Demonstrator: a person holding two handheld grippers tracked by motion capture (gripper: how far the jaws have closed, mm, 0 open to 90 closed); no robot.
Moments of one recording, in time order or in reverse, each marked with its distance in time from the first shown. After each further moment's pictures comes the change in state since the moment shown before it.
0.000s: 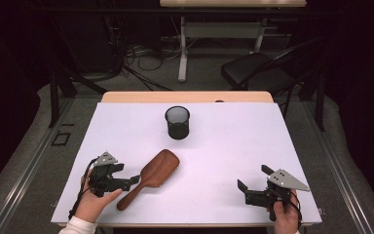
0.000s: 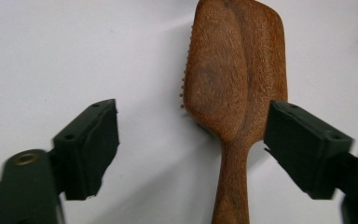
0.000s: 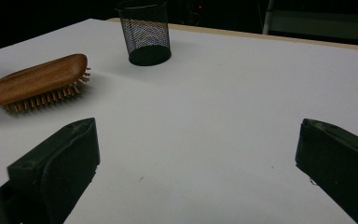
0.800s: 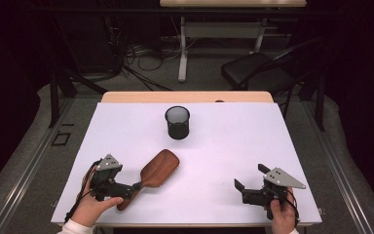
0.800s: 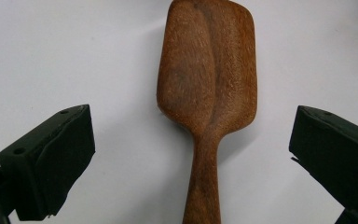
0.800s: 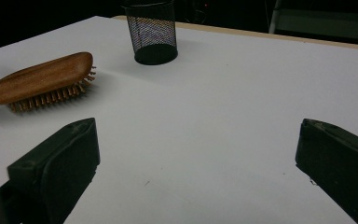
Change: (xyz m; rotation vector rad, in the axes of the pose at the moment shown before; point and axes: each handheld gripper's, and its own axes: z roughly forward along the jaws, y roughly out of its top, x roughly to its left) left arm -0.020 0.007 -0.012 0.037 -0.007 0.076; right arm 0.003 0.002 0.007 0.010 0.021 -0.008
